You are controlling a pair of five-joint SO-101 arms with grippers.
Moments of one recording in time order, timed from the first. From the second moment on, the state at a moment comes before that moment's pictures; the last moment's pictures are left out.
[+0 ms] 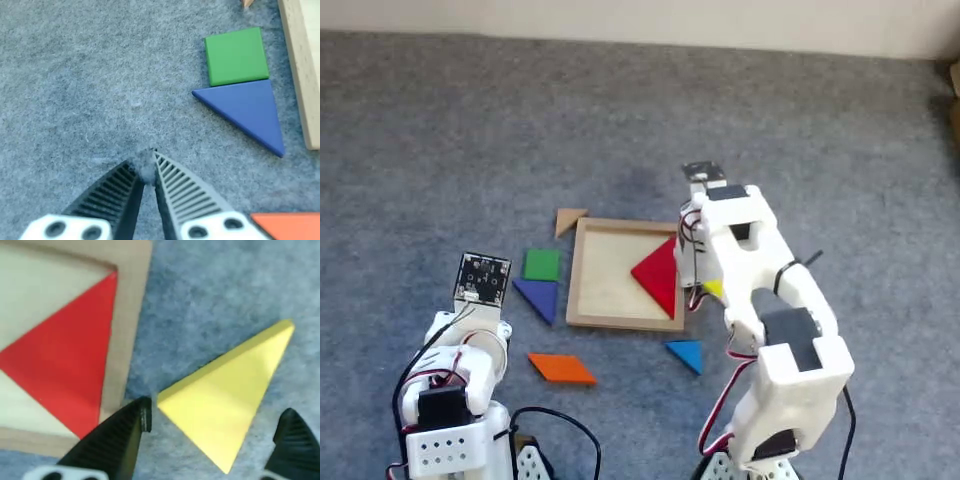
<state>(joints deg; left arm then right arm) -15.6 -102.1 96.0 66.1 -14.6 -17.3 14.5 16.4 68.7 2.7</state>
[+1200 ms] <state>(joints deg) -15.6 -102.1 96.0 66.1 -14.6 -16.1 14.5 16.4 64.5 2.7</state>
